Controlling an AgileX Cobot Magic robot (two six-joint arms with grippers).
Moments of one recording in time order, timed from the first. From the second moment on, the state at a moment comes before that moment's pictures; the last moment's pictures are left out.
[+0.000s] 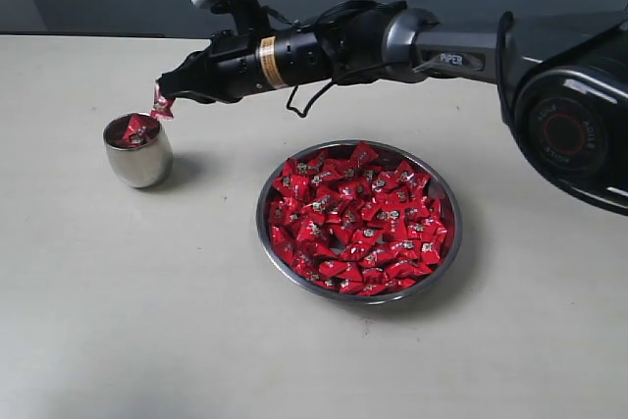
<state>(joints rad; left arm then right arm) 0.12 0.00 0.00 0.04 0.28 -0.02 0.72 2.39 -1.84 -1.61 -0.69 1.79</state>
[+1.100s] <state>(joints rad) 0.12 0.00 0.00 0.04 0.28 -0.02 0.79 2.47 -1.94 -1.64 -0.65 1.86</state>
